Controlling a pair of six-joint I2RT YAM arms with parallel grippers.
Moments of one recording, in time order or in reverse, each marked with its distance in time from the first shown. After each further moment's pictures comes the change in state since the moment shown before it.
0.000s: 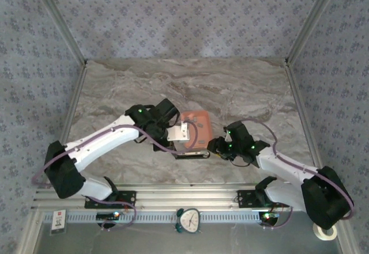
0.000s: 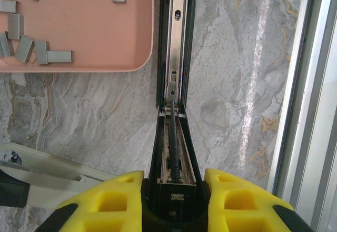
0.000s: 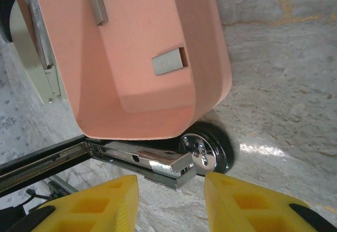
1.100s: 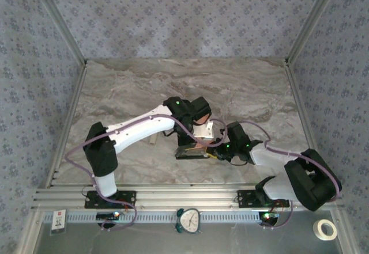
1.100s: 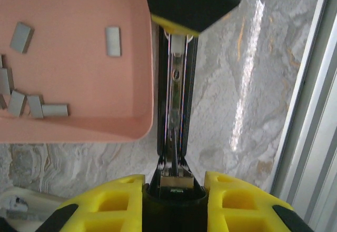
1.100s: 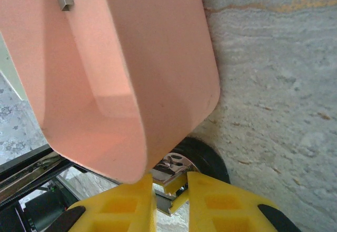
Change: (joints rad) left arm -0.142 0.381 0.388 -0.122 -0.066 -0.132; right arm -0.024 0.185 -0.035 0.177 -0.095 -0.019
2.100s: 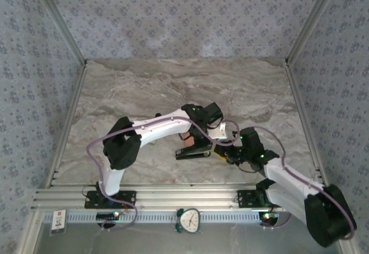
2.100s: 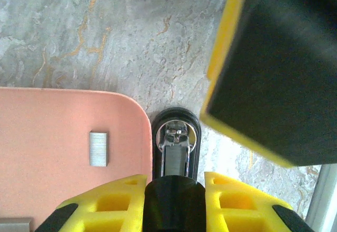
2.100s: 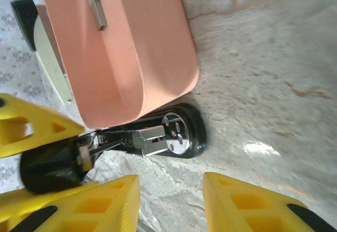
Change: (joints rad) left arm -0.020 0.194 0.006 0.259 0.101 -0.097; right arm -0.125 -0.383 -0.126 -0.143 -0.031 0.044
